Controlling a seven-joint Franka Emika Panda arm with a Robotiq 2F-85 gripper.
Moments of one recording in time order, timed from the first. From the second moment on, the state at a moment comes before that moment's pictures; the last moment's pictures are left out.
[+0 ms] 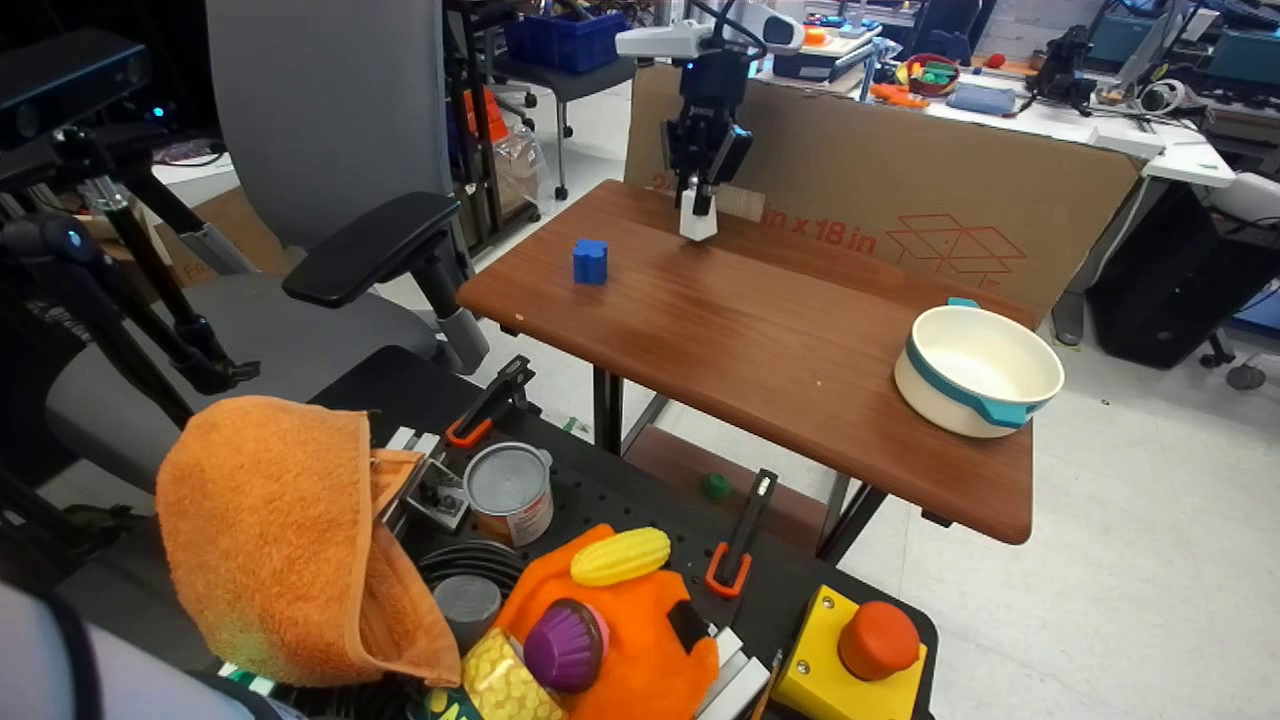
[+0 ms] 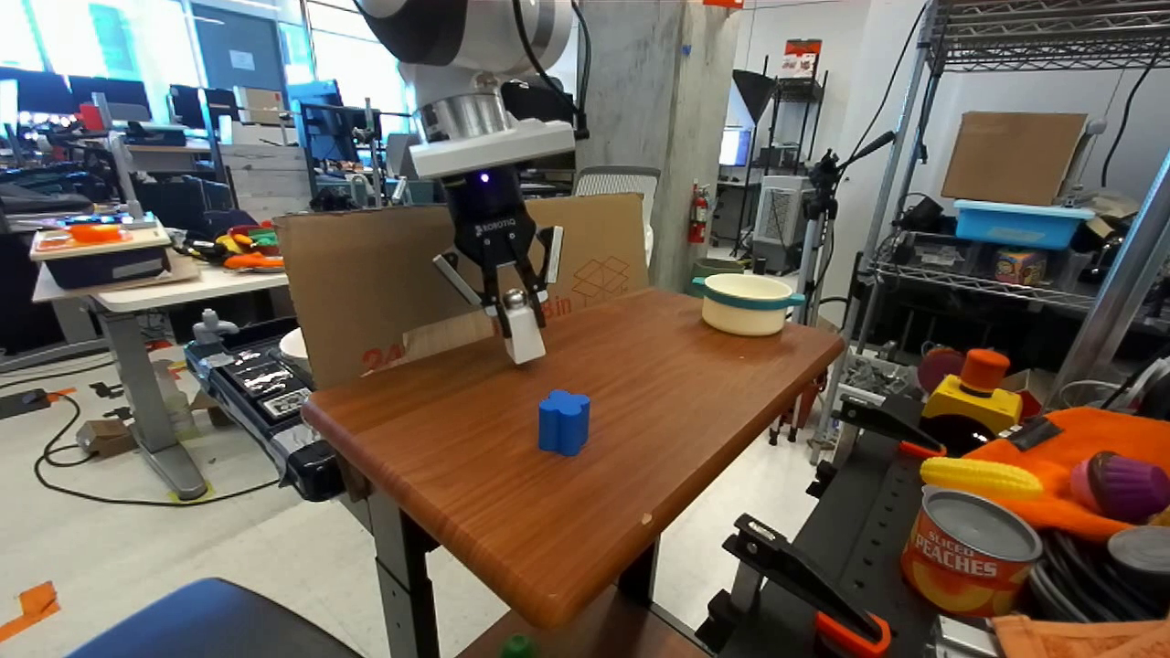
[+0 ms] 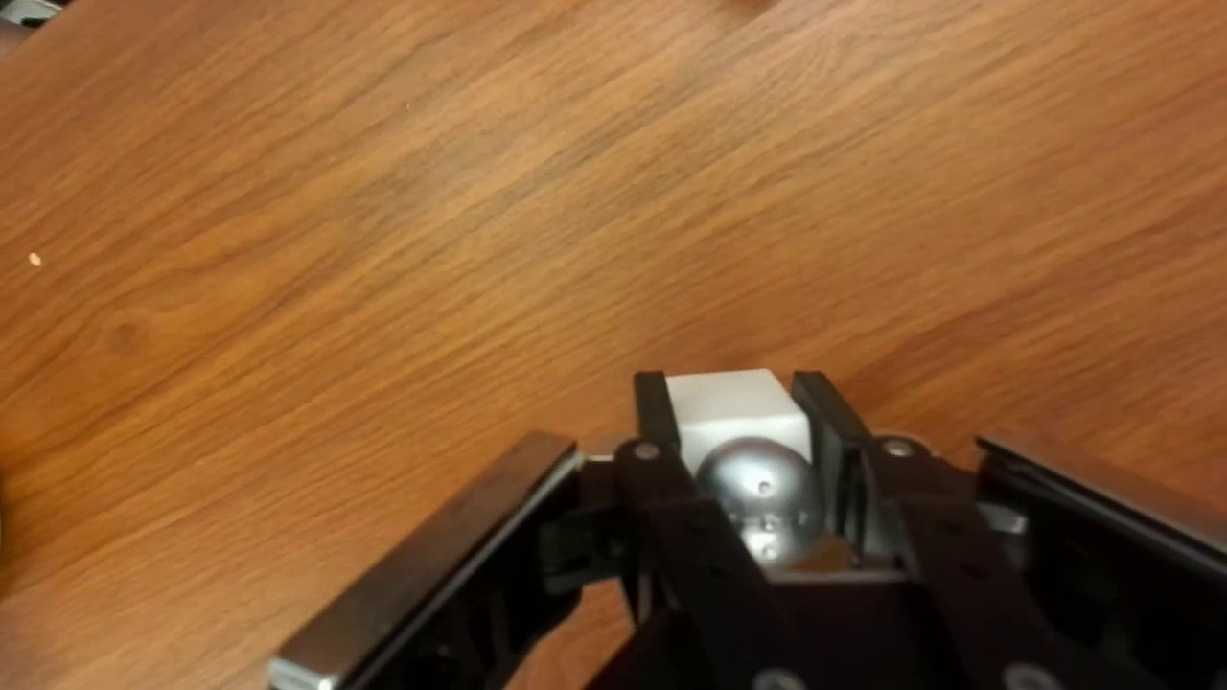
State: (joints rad) arm 0.19 0.85 -0.03 -1.29 -0.04 1.81 0.64
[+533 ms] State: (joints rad) arm 0.05 0.57 -0.04 -1.49 0.13 1.82 0.61
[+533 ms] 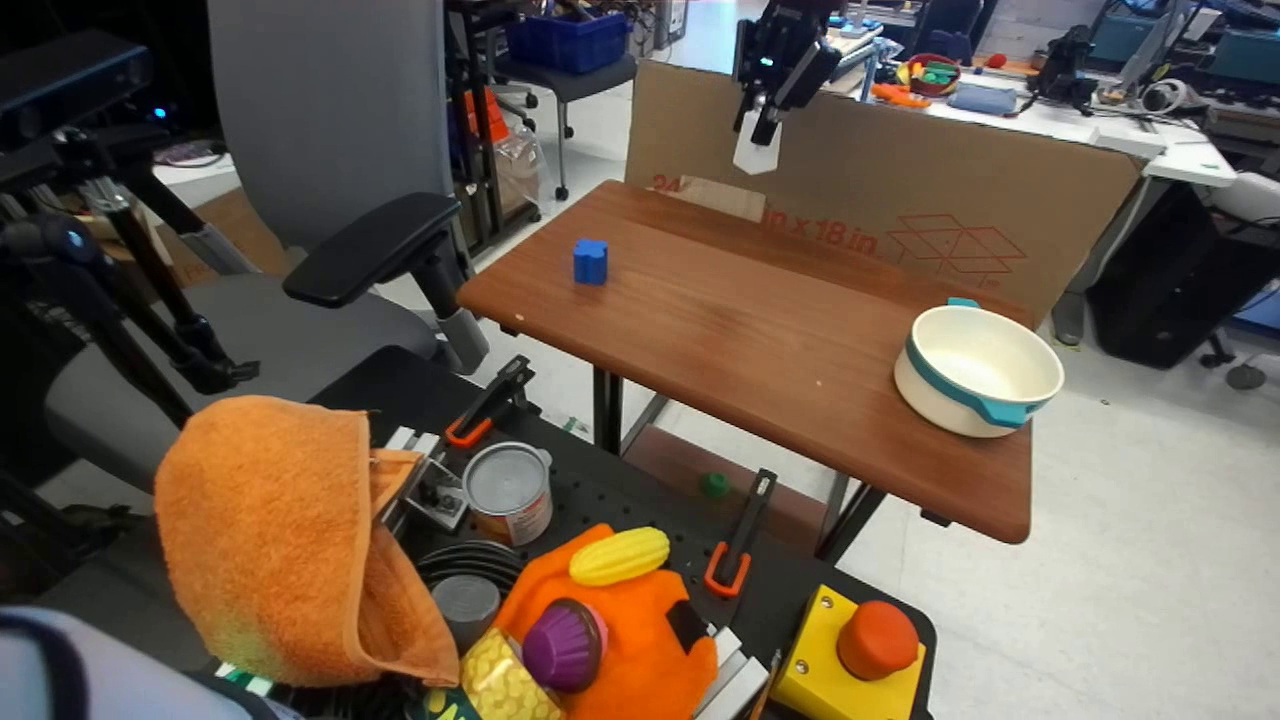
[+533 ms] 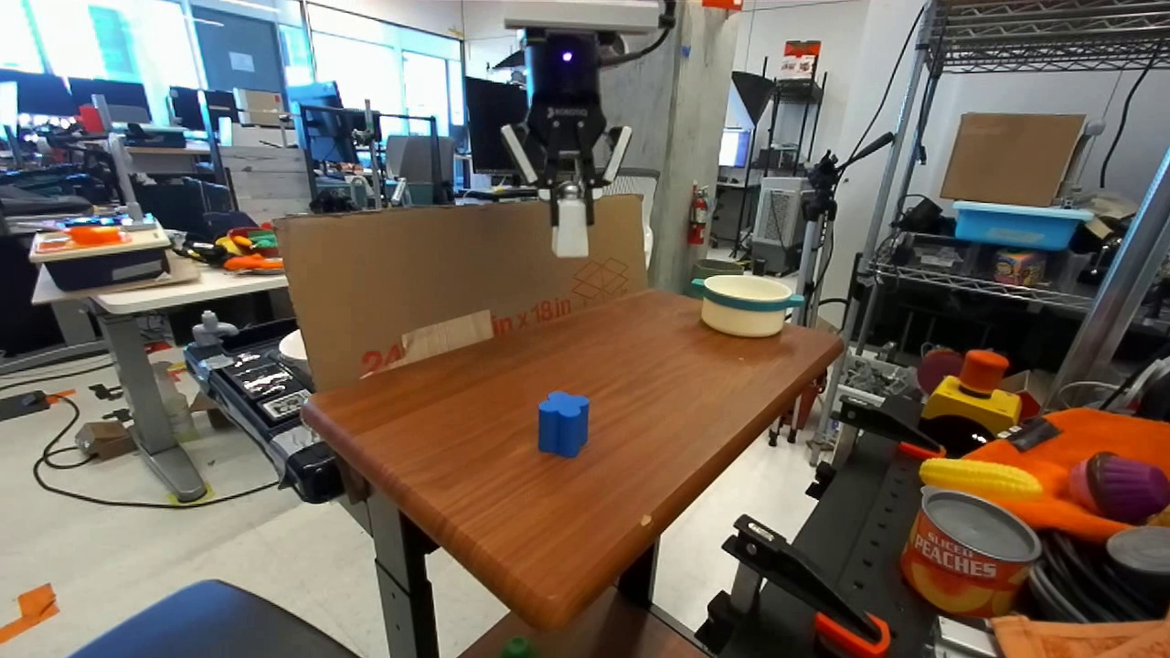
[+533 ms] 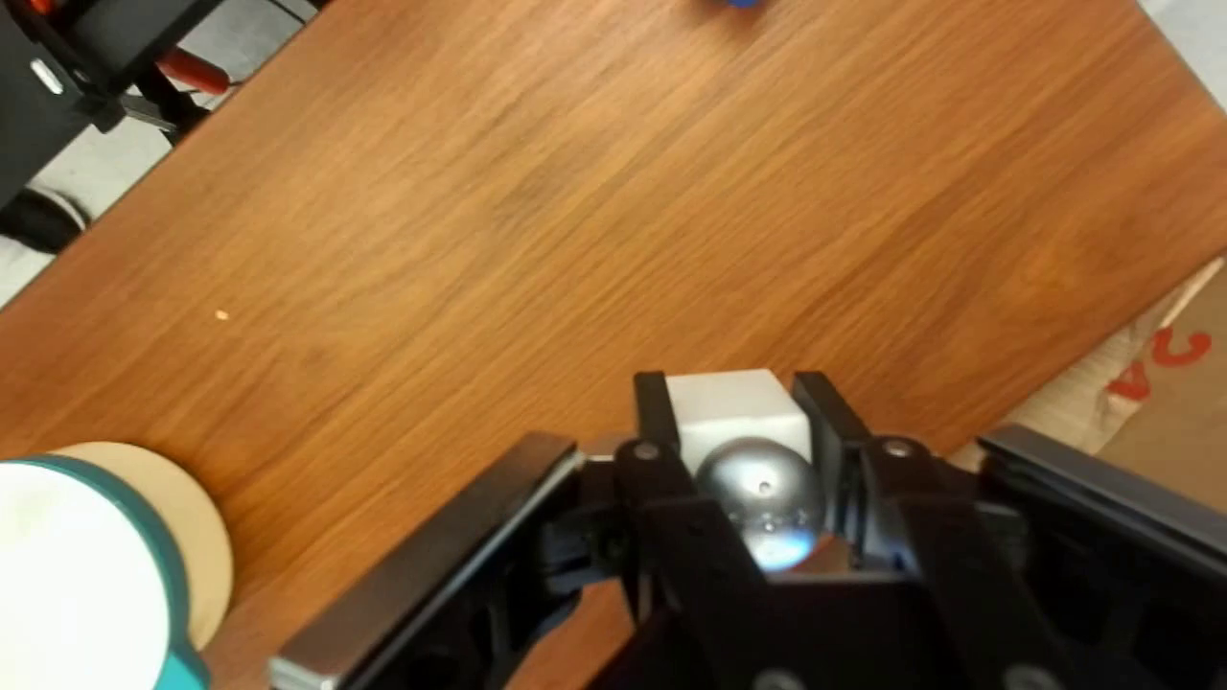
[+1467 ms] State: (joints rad) arm -0.24 0.47 -0.20 -1.67 0.40 1.80 0.64
